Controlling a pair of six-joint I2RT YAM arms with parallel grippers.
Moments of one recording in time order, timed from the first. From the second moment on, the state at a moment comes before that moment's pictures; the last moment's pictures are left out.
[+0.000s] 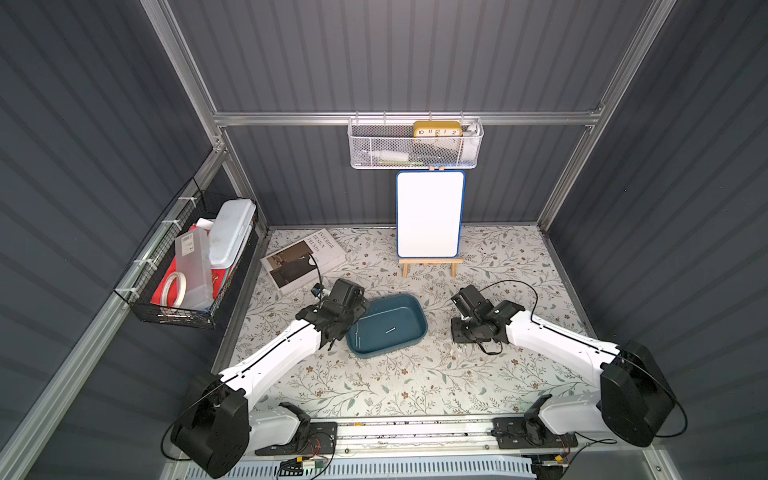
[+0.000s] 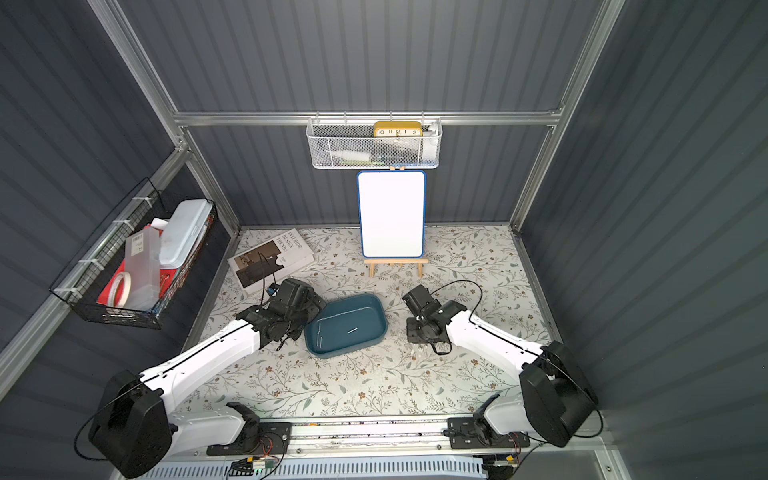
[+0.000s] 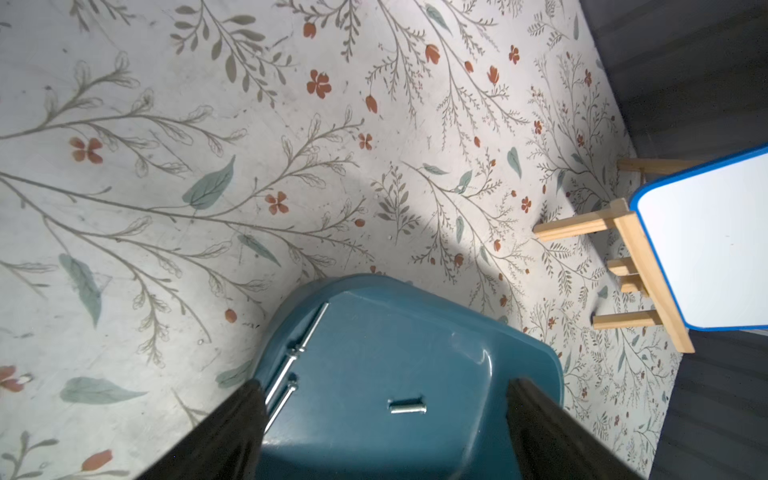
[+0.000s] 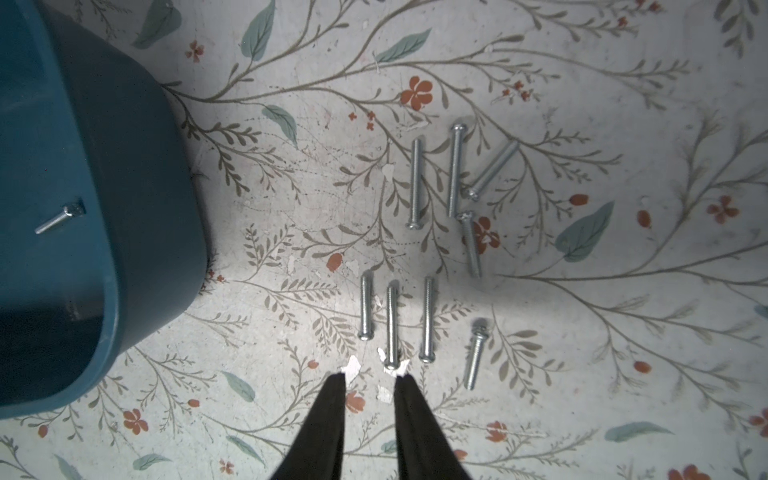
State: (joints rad) left arm -0.55 1.27 0.84 -0.50 -0.20 -1.21; right arm 0.62 1.37 0.84 -0.66 0.09 0.57
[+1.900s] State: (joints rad) left arm -0.55 1.51 0.86 -0.51 -0.04 -1.02; right arm 0.62 1.40 0.84 -0.60 0.06 0.55
